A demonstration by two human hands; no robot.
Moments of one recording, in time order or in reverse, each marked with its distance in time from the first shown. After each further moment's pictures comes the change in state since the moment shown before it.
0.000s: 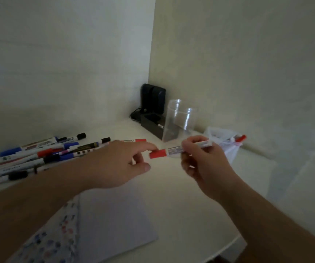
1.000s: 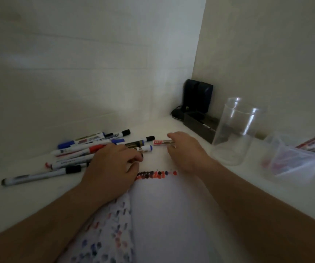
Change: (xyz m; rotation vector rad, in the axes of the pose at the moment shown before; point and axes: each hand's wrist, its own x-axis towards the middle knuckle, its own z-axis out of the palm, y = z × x) left_hand -0.038 -0.135 0.020 0.303 0.481 -0.215; right_hand 0.128 0.077 0.124 -1.276 -0.245 -0.208
